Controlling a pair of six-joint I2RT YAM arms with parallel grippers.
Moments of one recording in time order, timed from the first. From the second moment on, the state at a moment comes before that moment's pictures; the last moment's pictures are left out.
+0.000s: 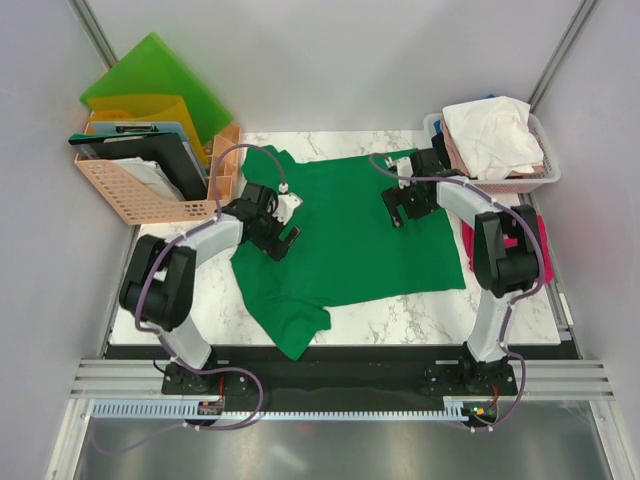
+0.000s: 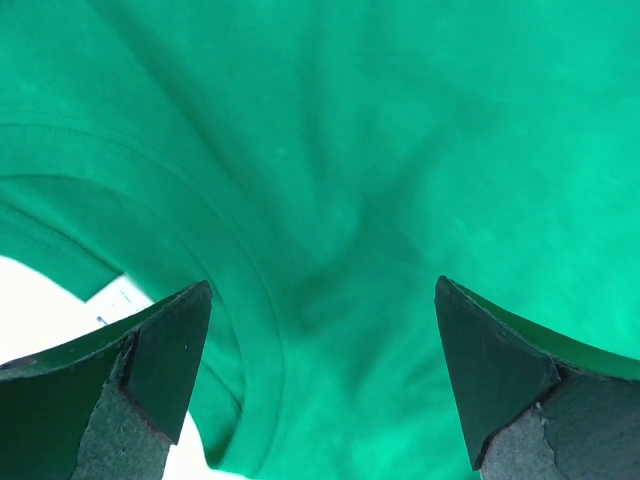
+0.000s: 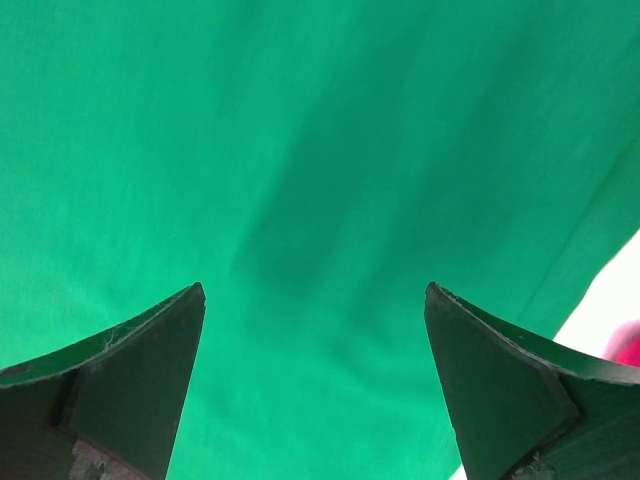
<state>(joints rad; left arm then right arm) -0.35 1.68 1.02 -0.35 0.12 0.38 0.21 1.93 1.39 -0.54 -0.10 -0.23</state>
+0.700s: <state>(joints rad) -0.35 1.79 1.07 -0.28 0.09 0.33 0.21 2.05 1.44 -0.44 -0.04 -0.15</state>
